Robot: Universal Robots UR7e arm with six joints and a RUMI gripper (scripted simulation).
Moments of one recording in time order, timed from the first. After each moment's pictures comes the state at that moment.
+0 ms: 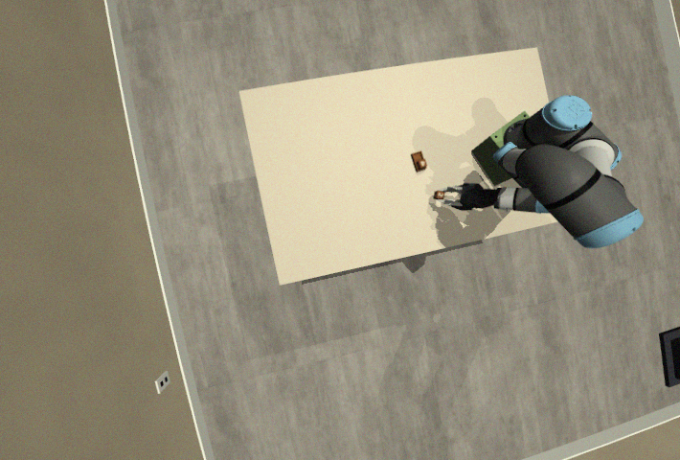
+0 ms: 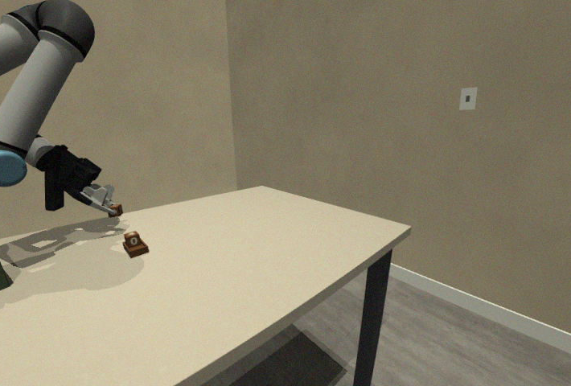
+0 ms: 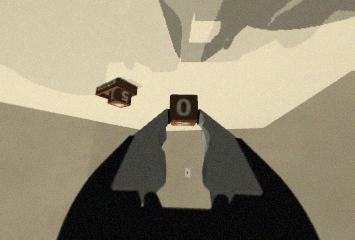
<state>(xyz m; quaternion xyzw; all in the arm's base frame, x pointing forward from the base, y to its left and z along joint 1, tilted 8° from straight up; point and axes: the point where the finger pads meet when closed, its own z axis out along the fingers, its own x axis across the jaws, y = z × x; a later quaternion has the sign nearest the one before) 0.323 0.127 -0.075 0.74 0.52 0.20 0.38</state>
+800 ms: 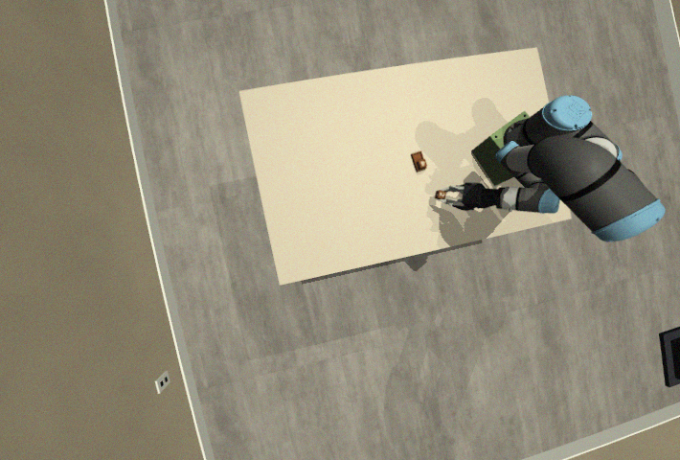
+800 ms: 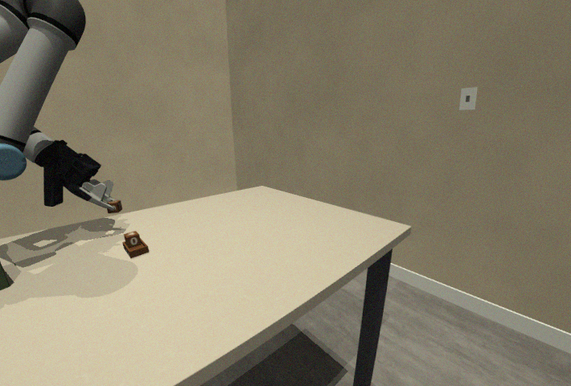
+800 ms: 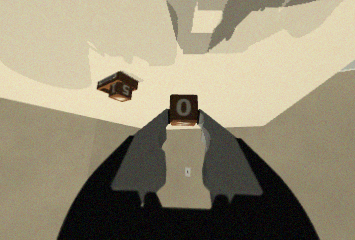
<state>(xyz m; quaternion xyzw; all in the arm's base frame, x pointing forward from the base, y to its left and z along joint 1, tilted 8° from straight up) 0.322 0.129 -0.063 0.74 0.52 0.20 0.38</state>
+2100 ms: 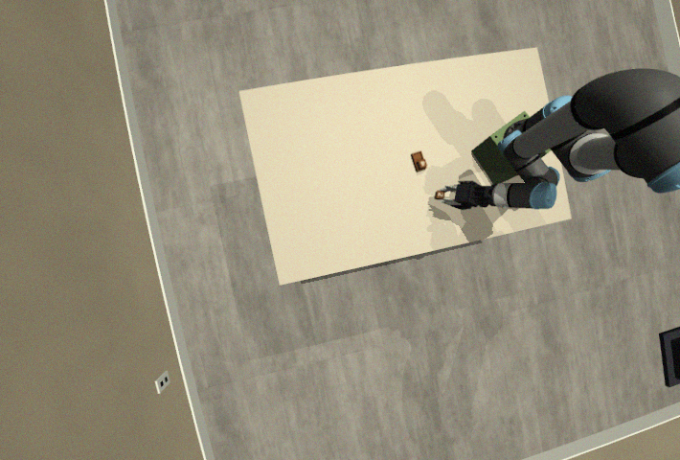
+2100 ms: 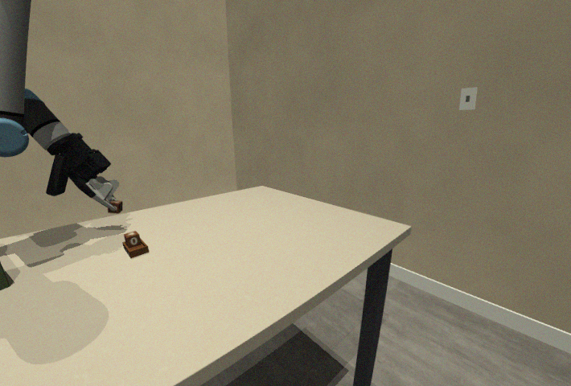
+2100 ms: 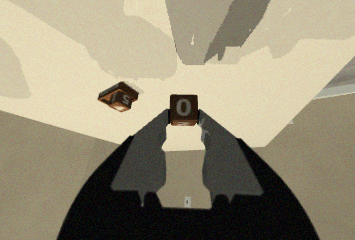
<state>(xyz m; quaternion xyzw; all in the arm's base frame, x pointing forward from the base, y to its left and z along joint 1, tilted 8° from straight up) 0.326 0.128 -0.063 0.78 0.54 0.15 0.30</state>
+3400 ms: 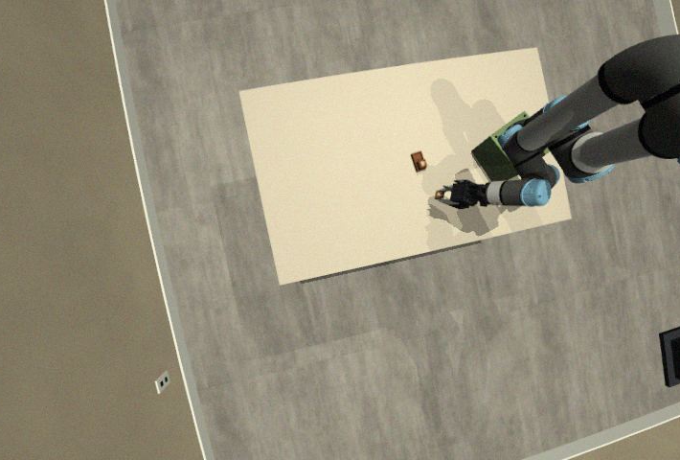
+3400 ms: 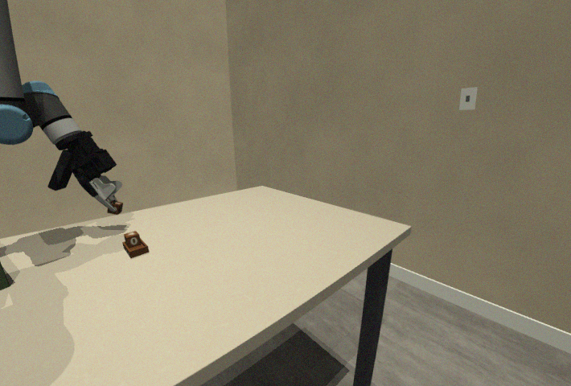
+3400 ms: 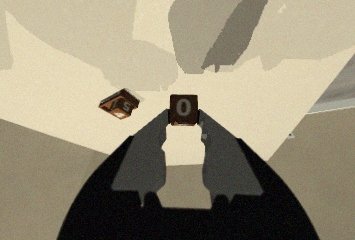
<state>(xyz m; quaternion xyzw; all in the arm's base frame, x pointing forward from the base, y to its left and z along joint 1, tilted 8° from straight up) 0.327 0.128 -0.065 0.79 0.54 0.11 0.25</state>
